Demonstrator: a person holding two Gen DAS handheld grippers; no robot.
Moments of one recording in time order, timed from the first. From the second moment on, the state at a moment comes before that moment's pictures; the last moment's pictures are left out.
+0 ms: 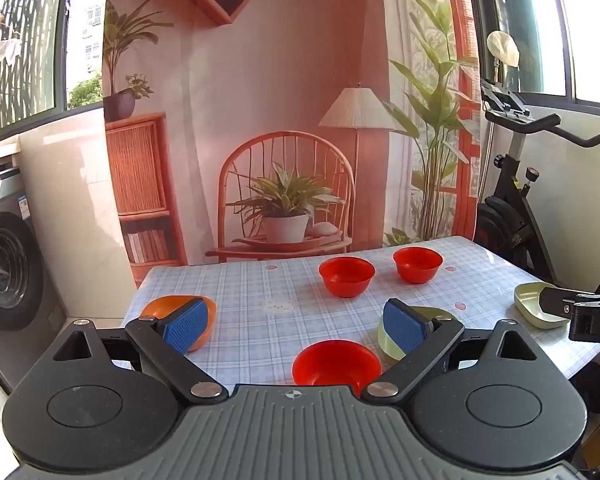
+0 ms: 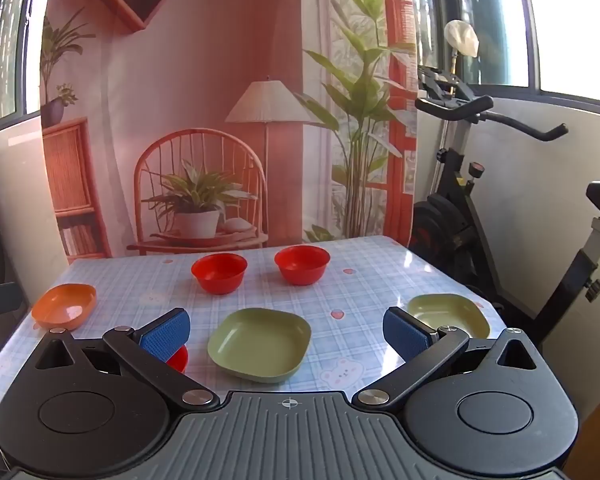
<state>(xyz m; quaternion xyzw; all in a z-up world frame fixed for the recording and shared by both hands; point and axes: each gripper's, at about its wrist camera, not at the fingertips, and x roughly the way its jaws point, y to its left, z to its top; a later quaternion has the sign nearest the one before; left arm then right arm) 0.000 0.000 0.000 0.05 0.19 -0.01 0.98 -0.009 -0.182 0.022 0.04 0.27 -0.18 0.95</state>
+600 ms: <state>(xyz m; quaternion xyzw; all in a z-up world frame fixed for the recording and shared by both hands) 0.000 0.001 0.003 0.04 0.20 -0.01 0.98 -0.008 -0.182 0.022 0.04 0.27 -0.18 0.95</state>
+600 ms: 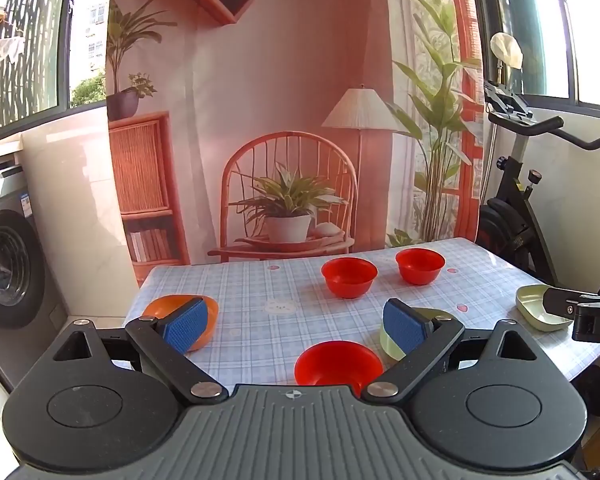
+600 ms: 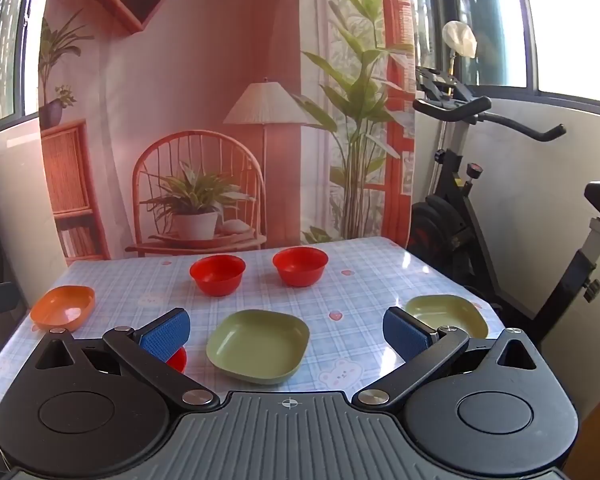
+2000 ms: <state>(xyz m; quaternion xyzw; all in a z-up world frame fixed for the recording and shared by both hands) 0.000 0.000 0.002 0.04 0.20 -0.01 0.98 -0.008 -0.182 0.023 0.04 0.27 -0.18 0.95</state>
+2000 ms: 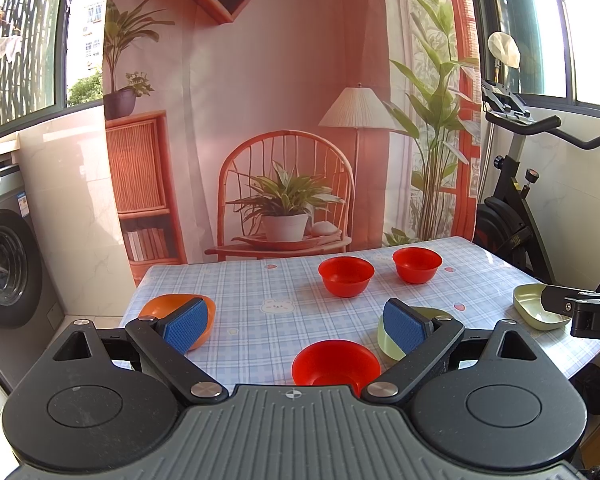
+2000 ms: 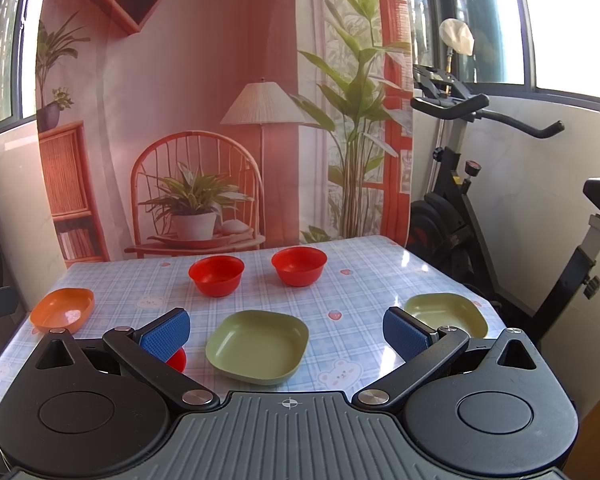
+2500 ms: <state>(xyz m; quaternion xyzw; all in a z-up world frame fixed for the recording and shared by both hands) 0.001 -0.001 0.001 0.04 0.20 -0.01 0.98 -0.008 -0.182 0.024 0.04 0.27 -0.18 0.95</state>
